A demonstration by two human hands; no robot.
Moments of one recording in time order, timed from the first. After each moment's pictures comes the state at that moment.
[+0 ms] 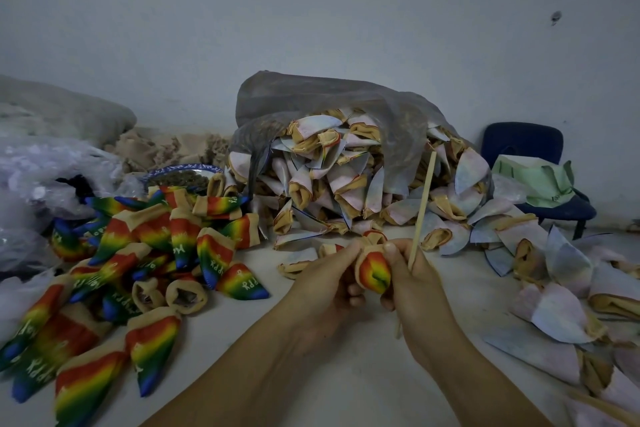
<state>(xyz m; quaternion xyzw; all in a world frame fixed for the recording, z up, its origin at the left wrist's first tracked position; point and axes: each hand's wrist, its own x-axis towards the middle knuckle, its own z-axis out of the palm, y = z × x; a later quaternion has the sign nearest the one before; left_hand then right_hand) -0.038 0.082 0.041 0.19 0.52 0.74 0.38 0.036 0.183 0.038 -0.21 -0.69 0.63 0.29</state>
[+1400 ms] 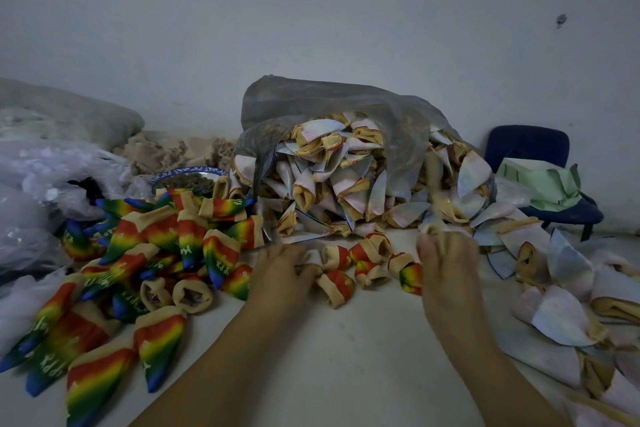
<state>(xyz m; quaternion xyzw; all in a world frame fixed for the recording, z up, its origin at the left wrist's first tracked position) -0.095 0.052 0.013 0.26 0.91 0.32 -0.01 0.047 0.222 0.038 -0.22 -0.82 0.29 0.44</state>
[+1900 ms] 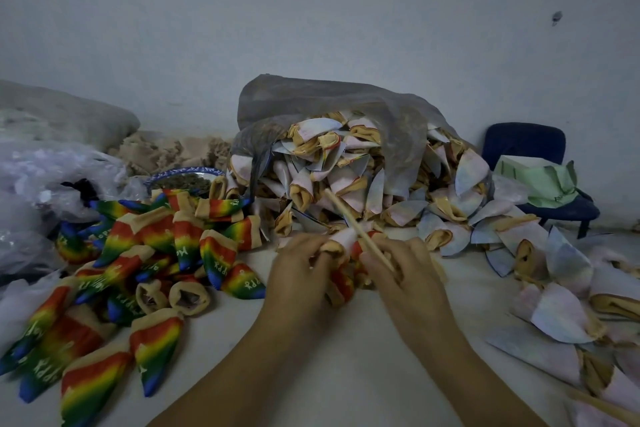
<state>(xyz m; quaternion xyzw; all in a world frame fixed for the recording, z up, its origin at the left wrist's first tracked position) -0.064 0.066 0.029 0.31 0.80 0.50 -0.10 0.042 0.191 0.036 -0.12 -0.87 0.33 0.35</state>
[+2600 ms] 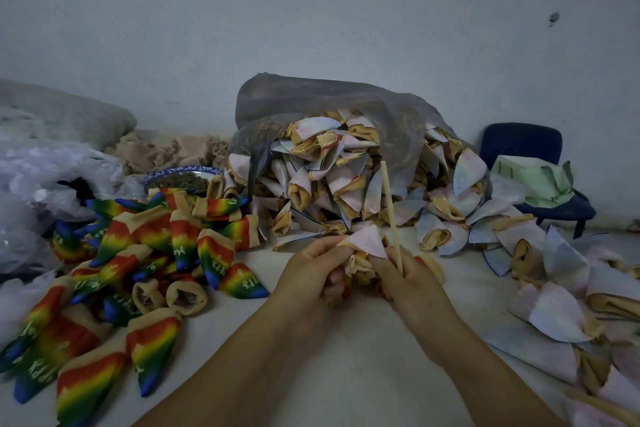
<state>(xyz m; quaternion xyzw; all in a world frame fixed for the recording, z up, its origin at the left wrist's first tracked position) -0.055 0.075 0.038 0.19 0.51 0.78 0.30 0.042 0.198 0.038 -0.13 -0.80 0.54 0.24</state>
